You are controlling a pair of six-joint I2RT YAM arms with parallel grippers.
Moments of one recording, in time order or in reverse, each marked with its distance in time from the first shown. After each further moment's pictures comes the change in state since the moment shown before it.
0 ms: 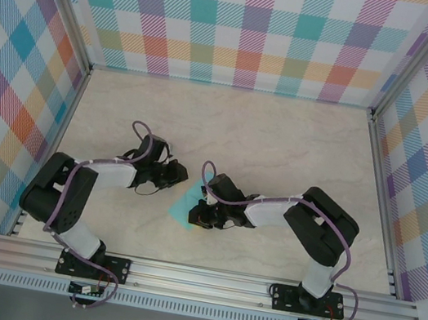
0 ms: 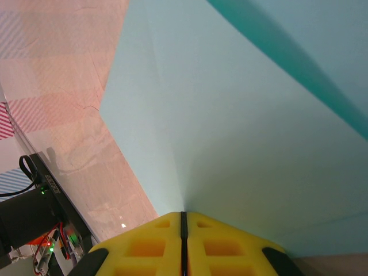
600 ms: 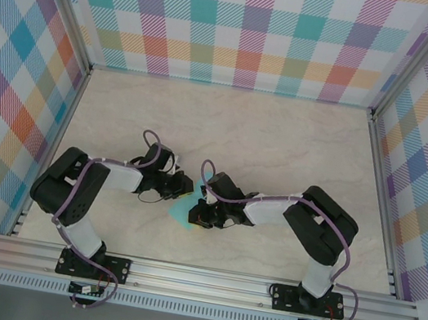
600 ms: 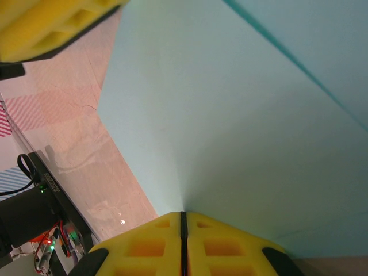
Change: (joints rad) left arm -0.061 0.113 -0.035 0.080 0.112 0.001; right arm -0.005 0.008 0.023 -0.035 -0.013 -0.007
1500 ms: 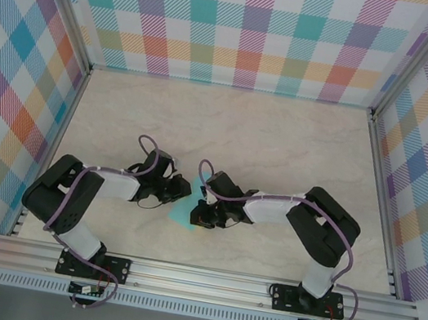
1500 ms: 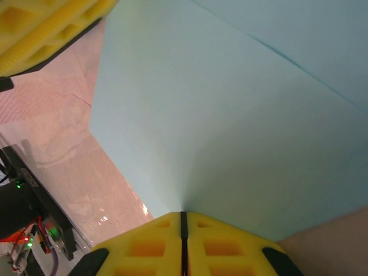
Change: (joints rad) left arm -0.047 -0.094 -0.086 0.038 -0.155 -0.083; right arm 0.001 -0.031 0.037 -0.150 0.042 -0.084
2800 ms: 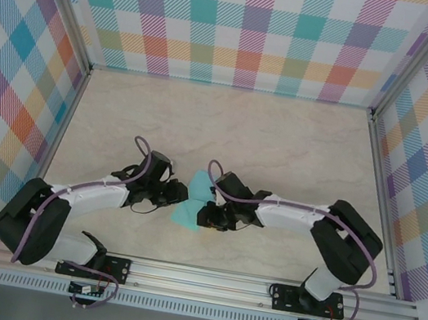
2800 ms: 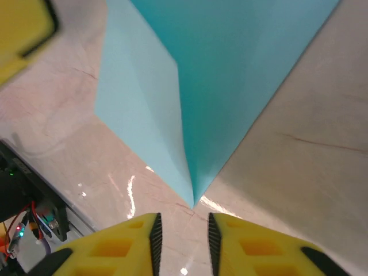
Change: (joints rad) left arm -0.072 -0.236 0.012 -0.282 -0.071 0.062; right arm -0.022 -0.196 -0.049 -0.149 0.074 -0.008
